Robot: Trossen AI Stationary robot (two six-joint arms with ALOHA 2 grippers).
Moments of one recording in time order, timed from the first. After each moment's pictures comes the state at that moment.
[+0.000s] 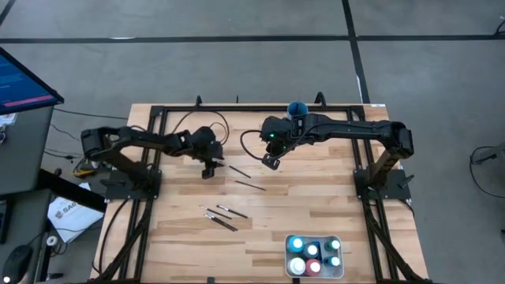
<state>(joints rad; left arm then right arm) 0.44 1.49 0.53 0.03 0.24 0.33 -0.12 1.71 1.58 -0.92 0.15 0.25</state>
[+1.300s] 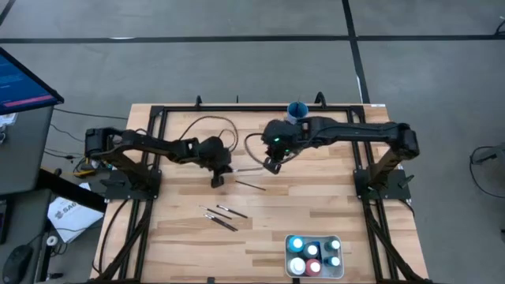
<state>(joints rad) 0.24 1.52 0.61 0.04 0.17 0.06 -0.07 1.67 1.58 -0.90 0.15 0.29</state>
